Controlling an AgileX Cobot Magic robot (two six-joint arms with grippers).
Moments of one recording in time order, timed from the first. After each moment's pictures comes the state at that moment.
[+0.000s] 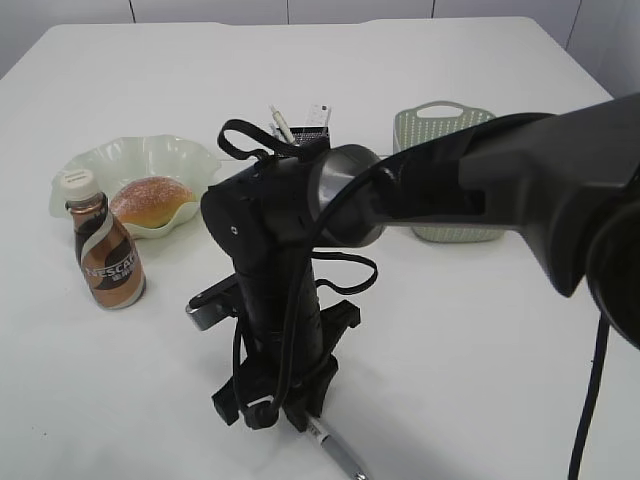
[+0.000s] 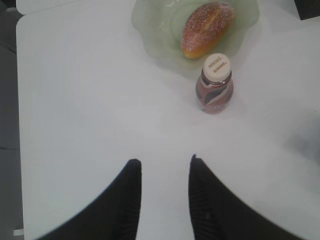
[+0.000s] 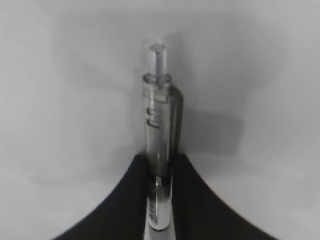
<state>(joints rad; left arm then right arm) -0.35 1.23 -1.38 0.29 1.25 -0.23 0.77 2.29 -1.69 0.04 1.21 0.07</state>
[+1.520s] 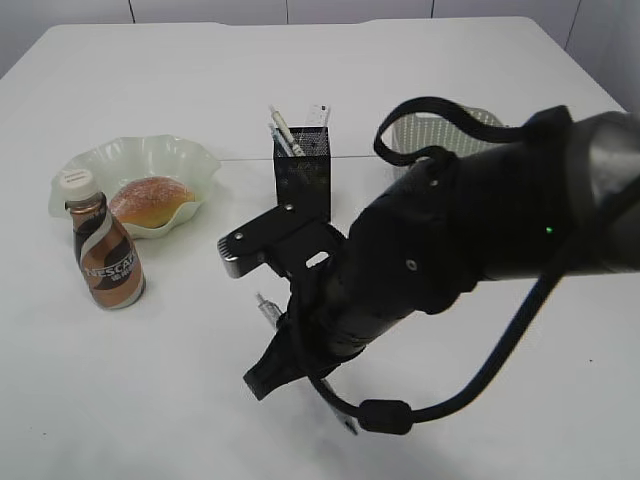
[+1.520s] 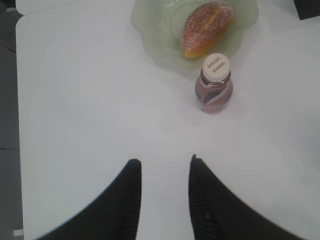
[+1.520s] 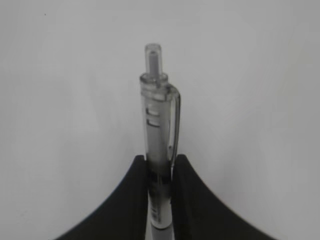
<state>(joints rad) -0.35 1.23 -1.38 0.29 1.25 -0.23 0.77 1.84 -1.11 -0.03 0.47 0.07</state>
